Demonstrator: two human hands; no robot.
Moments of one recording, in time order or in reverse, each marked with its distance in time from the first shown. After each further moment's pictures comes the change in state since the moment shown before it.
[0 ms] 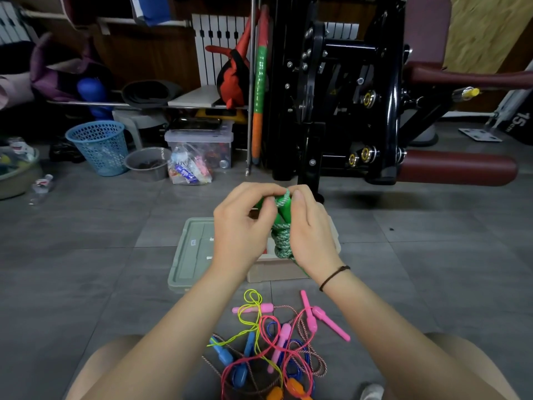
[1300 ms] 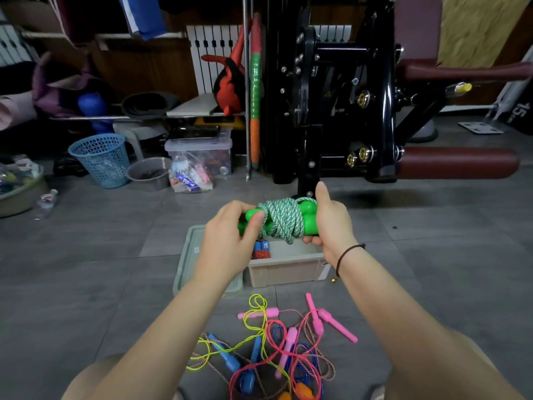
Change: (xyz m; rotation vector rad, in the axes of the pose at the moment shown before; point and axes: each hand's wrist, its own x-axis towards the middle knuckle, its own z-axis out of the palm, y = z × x) left_hand -0.006 -0.023 -0.015 0.337 -0.195 -0.087; right_hand 0.036 0.036 -0.012 0.383 0.088 0.681
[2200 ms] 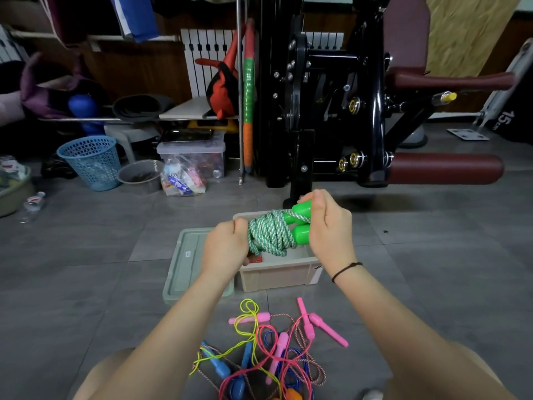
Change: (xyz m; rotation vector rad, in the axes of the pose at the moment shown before) left_hand 0.011 -0.001 0.028 -0.121 -0.179 -0.510; right_hand 0.001 0.016 -0.018 -0.203 0.102 -0.771
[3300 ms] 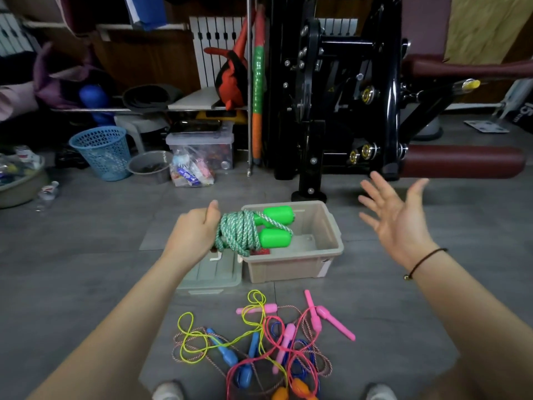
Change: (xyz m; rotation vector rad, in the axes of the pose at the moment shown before) left_hand 0.012 -0.025 -0.056 0.257 0.055 0.133; right_hand 0.027 0.036 -0.072 0.605 -0.207 0.598
